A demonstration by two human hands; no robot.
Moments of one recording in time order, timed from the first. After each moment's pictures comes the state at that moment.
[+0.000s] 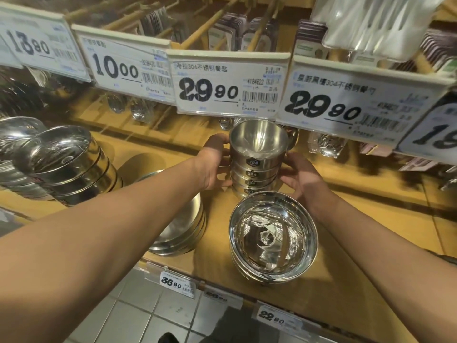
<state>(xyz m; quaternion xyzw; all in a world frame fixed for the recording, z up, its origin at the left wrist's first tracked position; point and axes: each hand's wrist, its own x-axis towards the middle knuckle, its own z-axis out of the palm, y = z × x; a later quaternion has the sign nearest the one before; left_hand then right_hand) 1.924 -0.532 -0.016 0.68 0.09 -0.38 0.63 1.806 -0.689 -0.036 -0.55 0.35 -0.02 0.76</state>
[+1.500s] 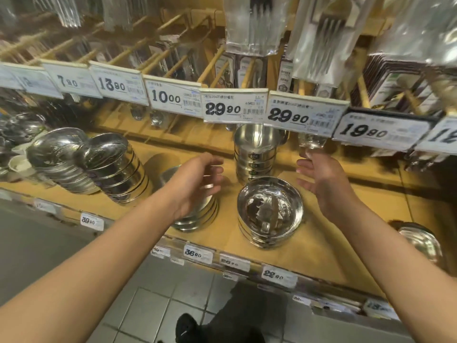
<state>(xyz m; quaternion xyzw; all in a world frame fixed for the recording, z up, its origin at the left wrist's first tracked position) 1.835 -0.440 0.063 0.68 0.06 -0.34 0.65 1.727 -0.660 0.046 -0.62 0.38 -0.13 0.67</state>
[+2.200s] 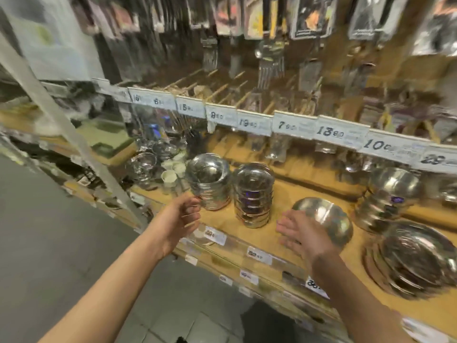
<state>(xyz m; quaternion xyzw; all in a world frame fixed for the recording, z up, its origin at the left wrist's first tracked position) 1.903 -0.078 0.094 0.63 0.15 -0.24 0.72 1.805 -0.326 0.067 -0.58 0.34 0.01 0.74</state>
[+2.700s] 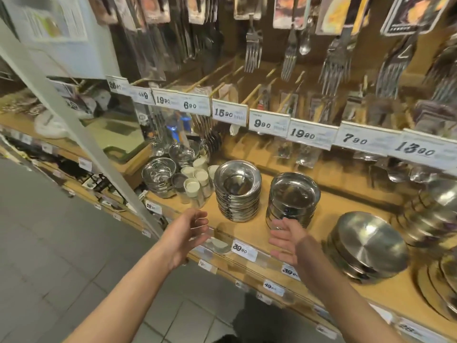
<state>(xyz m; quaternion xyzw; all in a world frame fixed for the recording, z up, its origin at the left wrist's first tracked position) 1.976 -0.009 0.064 0.64 0.19 -0.27 0.69 1.898 -0.236 0.046 -0.55 0.38 0.10 0.74</state>
